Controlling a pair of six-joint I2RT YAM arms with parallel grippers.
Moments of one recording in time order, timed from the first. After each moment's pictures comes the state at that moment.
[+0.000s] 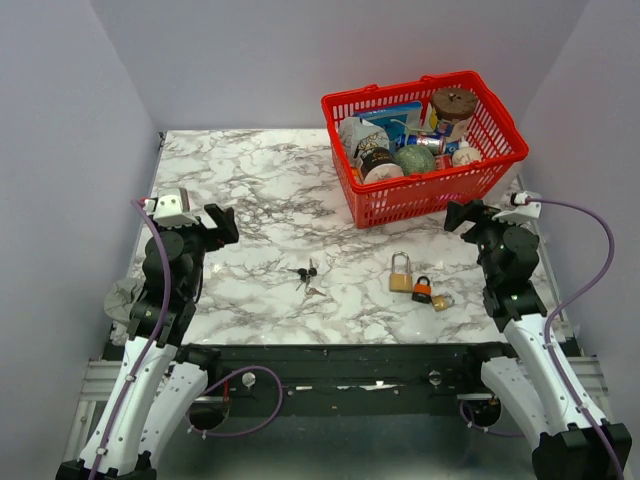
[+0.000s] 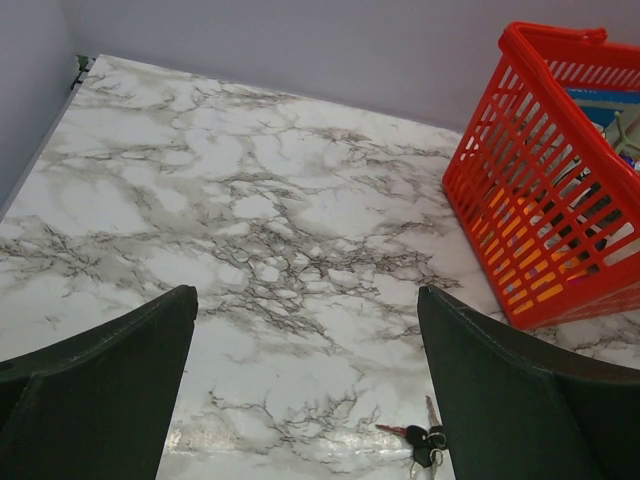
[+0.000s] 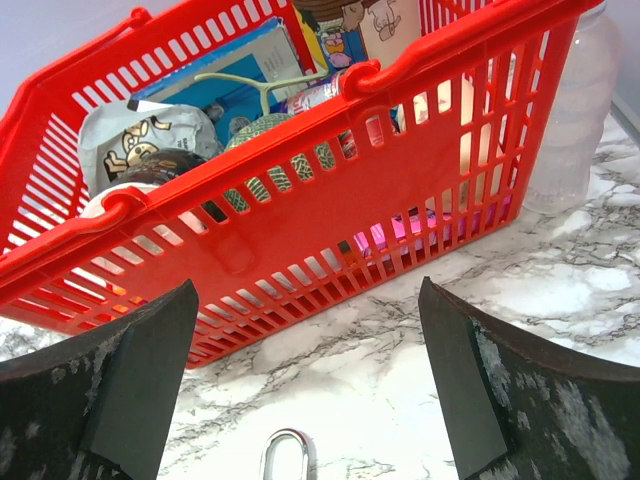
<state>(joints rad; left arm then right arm) -0.24 0.57 0.71 -0.23 -0.22 -0.29 0.11 0.69 0.49 0.17 0.15 0.33</state>
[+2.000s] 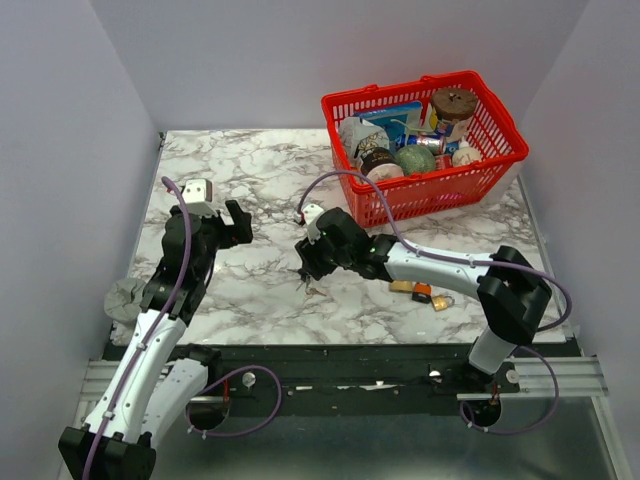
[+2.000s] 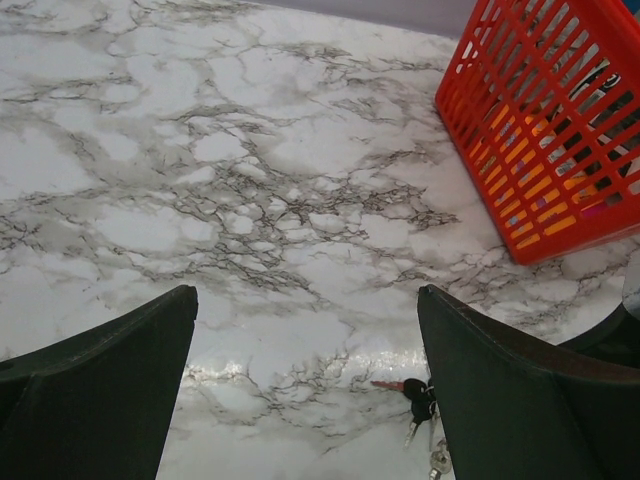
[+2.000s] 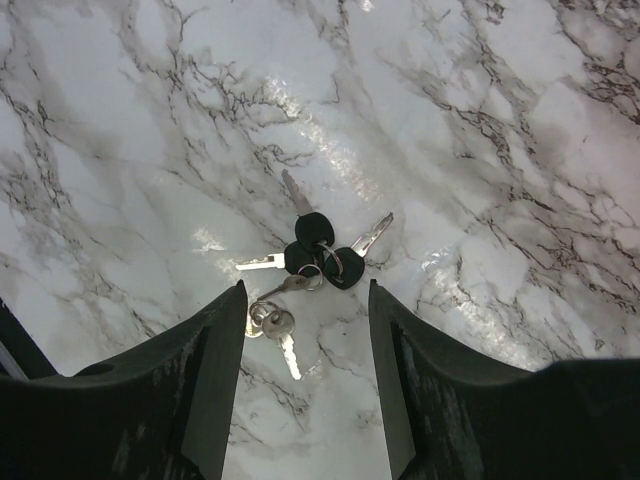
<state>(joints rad) -0.24 0.72 0.71 -0.22 -0.10 -0.28 0.96 1.69 1.13 -0.11 0.00 0.08</state>
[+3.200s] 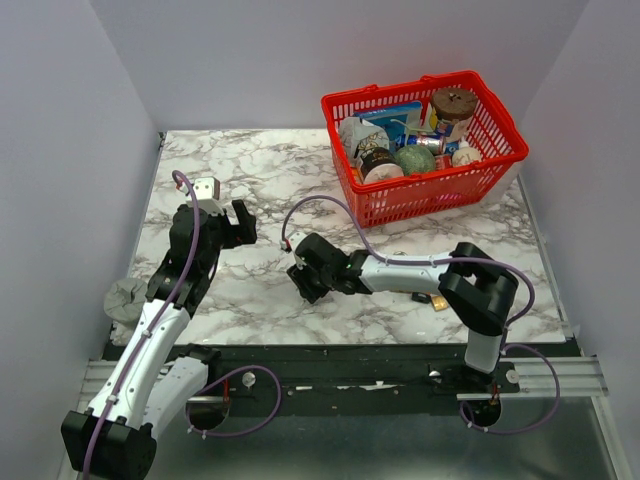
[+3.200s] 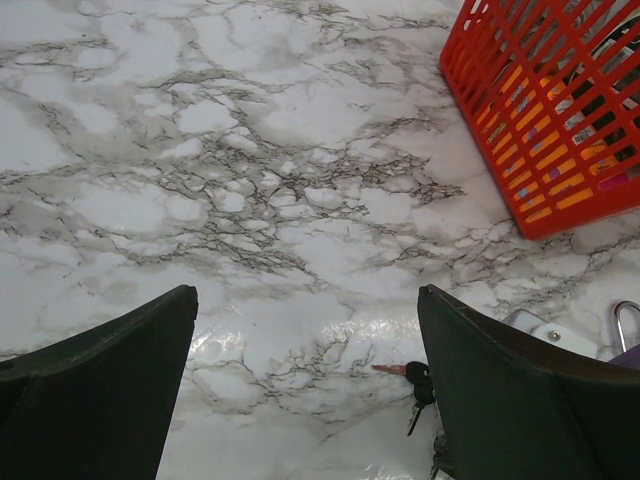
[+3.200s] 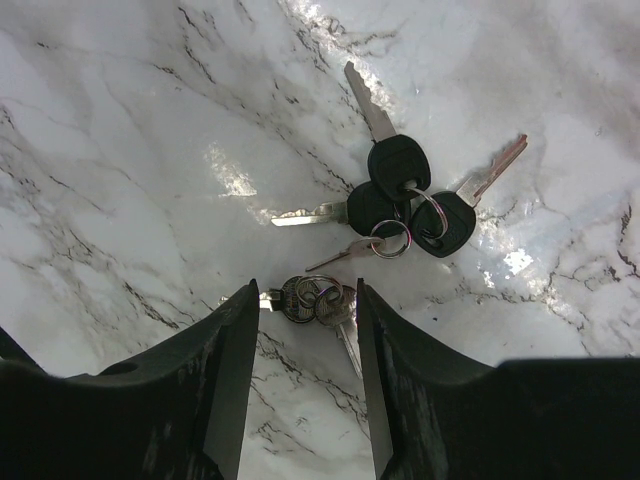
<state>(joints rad) -0.24 0.80 0.71 -0.23 -0.07 -0.28 1.05 1.86 1.14 -0.16 0.02 0.17</state>
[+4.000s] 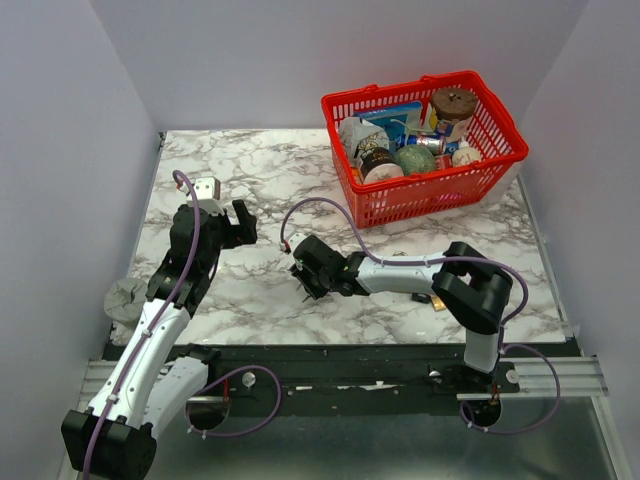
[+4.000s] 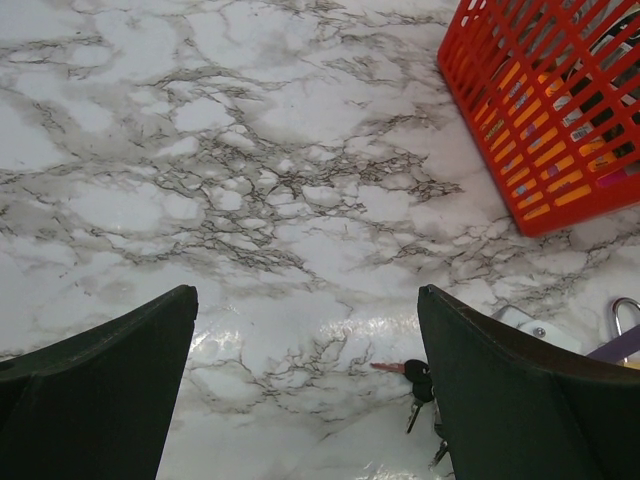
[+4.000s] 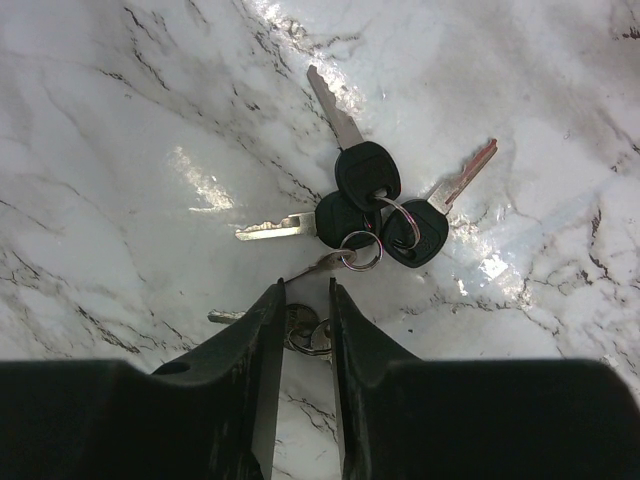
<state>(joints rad) -0.24 0.80 0.71 -0.23 -0.06 -0.28 1.06 1.89 1.14 -0.14 0.10 0.16</state>
